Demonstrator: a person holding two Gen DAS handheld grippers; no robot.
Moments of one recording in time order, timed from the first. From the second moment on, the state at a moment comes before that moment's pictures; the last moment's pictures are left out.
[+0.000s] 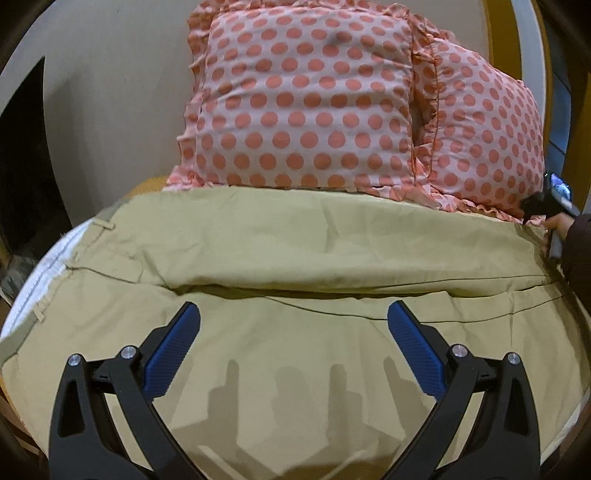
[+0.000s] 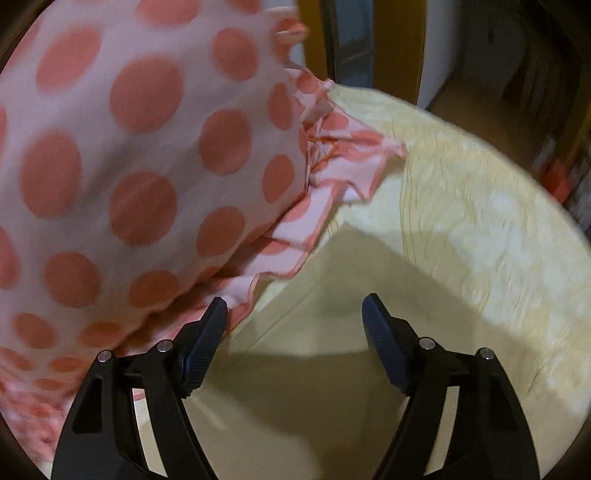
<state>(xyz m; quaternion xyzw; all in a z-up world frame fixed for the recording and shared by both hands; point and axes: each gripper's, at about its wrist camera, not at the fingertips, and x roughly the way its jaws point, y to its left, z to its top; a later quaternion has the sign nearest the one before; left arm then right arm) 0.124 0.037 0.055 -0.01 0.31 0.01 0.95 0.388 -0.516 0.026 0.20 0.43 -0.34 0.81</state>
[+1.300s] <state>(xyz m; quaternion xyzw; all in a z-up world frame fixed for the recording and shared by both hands) 0.139 0.111 0.106 -0.18 0.28 0.00 0.94 0.113 -0.521 0.008 0.50 0.27 -0.08 0.82</state>
